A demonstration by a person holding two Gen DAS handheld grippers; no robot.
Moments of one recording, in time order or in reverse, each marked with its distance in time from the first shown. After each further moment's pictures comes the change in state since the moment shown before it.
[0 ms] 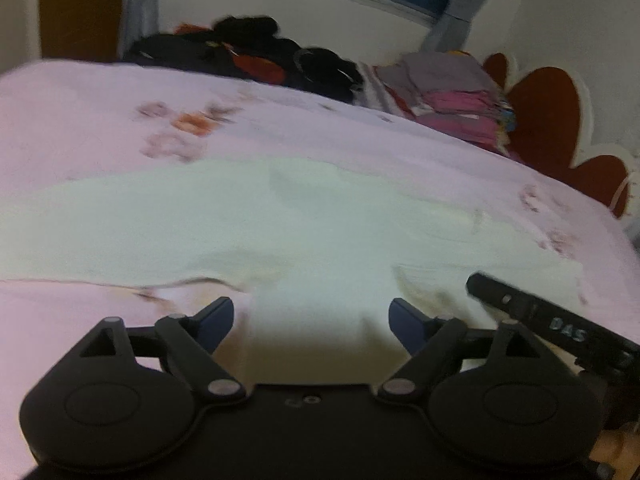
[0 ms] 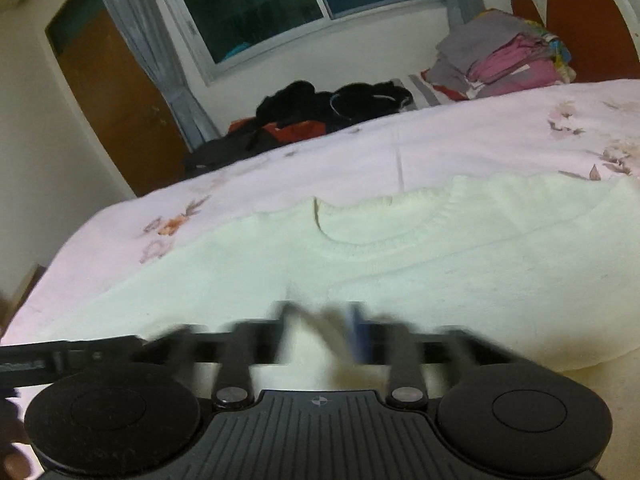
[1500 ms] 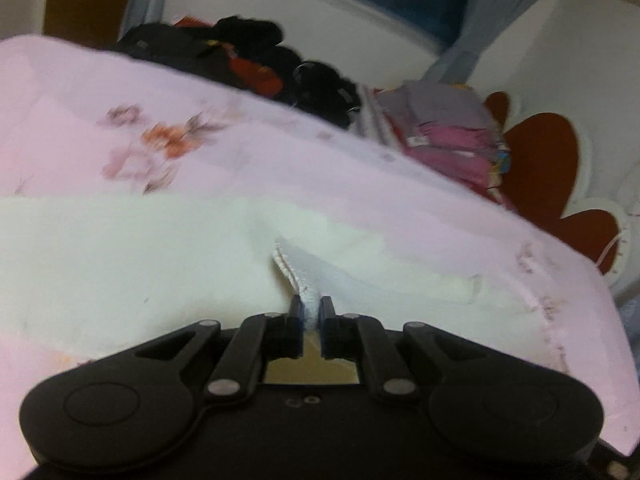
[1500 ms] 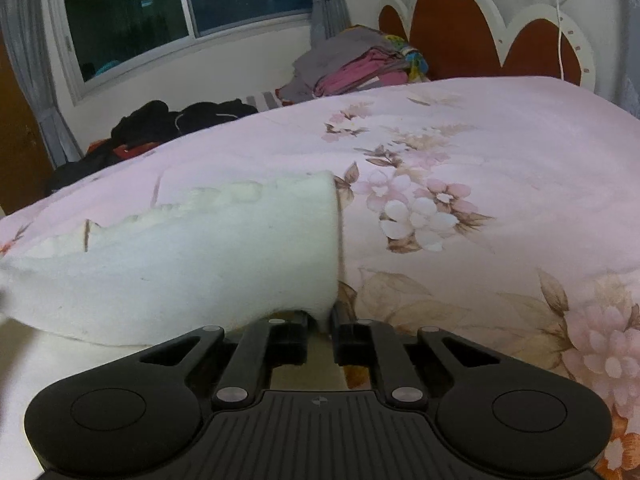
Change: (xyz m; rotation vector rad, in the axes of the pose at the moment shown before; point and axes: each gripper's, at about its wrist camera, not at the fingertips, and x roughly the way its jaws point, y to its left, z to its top) left arm 0.046 0.018 0.038 -0.116 -0.056 -0.044; right arm -0.041 -0.127 -0.022 0.093 -0.015 -0.404
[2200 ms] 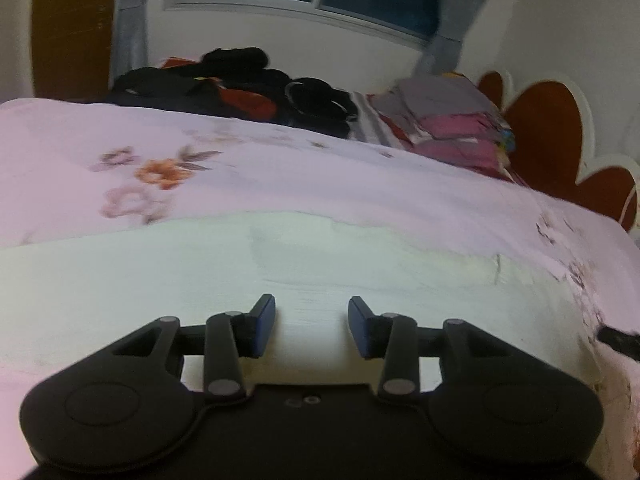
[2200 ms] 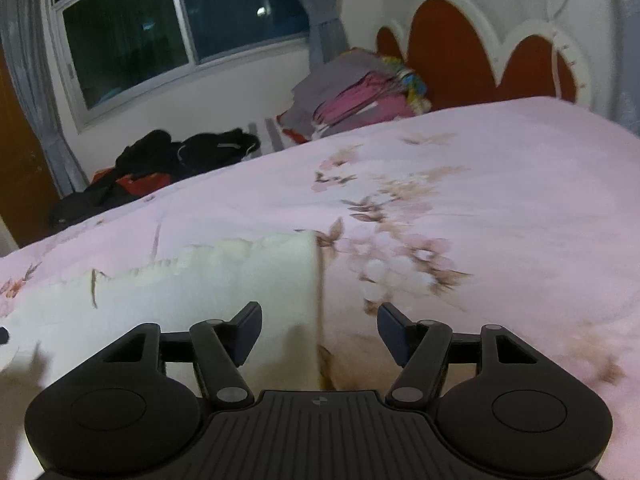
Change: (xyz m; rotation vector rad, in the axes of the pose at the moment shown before) left arm -0.010 -0.024 -0.014 0.184 -0.068 0.069; right arm 0.002 -0.004 0.047 -0.004 -0.038 0.056
